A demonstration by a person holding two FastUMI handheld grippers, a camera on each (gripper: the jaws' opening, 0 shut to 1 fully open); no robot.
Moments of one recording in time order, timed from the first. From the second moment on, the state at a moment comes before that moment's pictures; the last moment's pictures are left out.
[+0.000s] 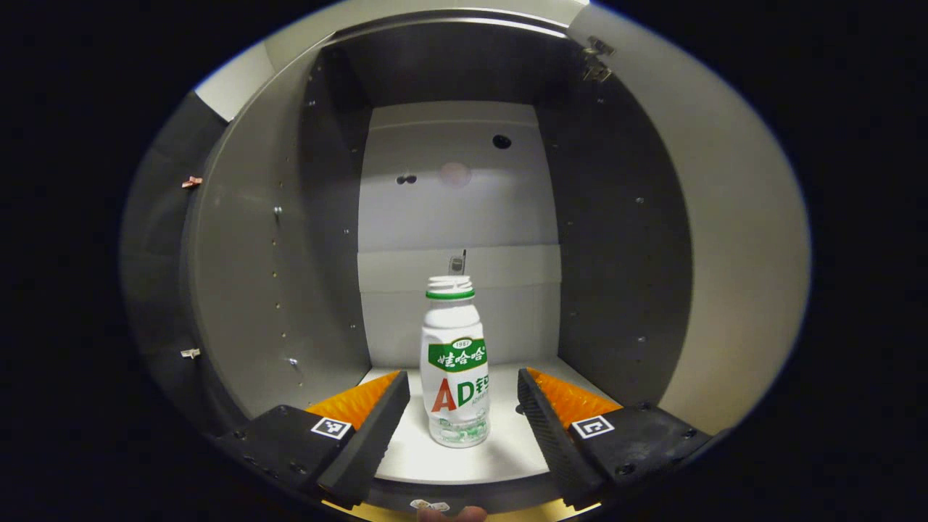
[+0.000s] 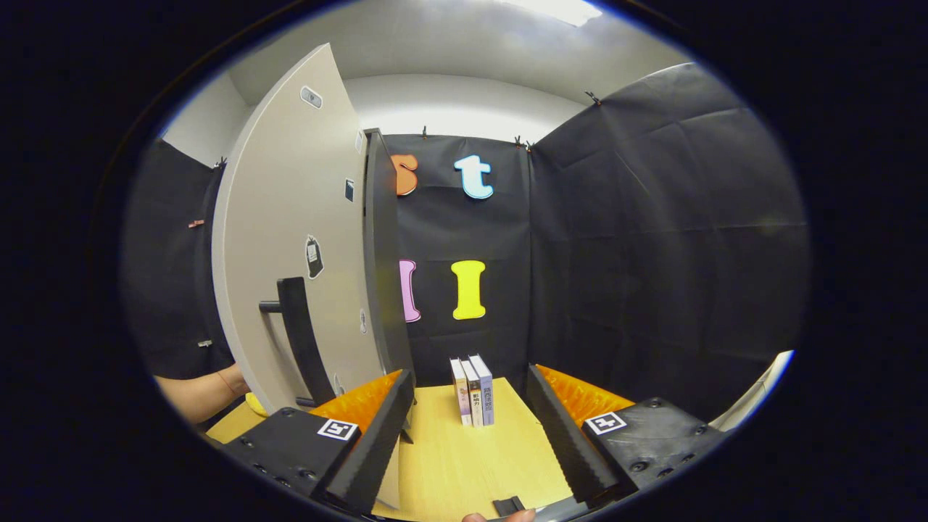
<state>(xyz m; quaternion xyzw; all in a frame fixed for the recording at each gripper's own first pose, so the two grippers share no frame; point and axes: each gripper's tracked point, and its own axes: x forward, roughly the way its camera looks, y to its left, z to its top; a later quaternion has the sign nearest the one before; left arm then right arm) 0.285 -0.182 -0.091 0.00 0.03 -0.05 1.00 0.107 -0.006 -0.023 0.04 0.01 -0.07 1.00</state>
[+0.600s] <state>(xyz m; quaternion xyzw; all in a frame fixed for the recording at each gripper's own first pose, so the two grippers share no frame) 0.328 -0.191 -0.111 -0.02 0.04 -0.06 1.00 0.115 -0.016 -0.024 0.04 0.01 -0.09 0.99</state>
